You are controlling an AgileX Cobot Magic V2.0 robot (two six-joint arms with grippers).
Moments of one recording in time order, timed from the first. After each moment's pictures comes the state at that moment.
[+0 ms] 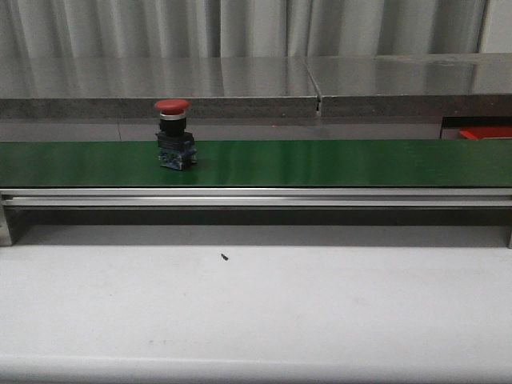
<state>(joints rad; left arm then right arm) 0.44 1.92 -1.76 -0.58 0.93 0.31 -0.23 0.58 -0.67 0.38 0.76 -0.45</state>
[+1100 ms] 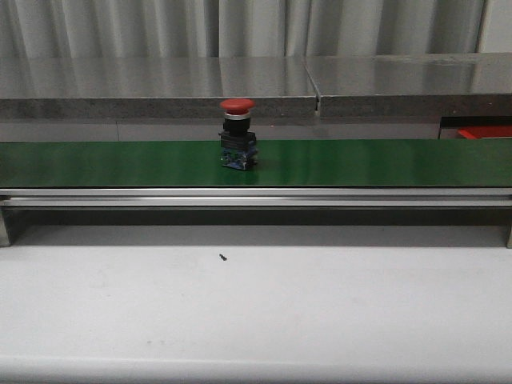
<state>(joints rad) 0.28 1.89 -1.57 -0.58 0.85 0.37 -0.23 0.58 -0.67 0.38 0.76 -0.45</state>
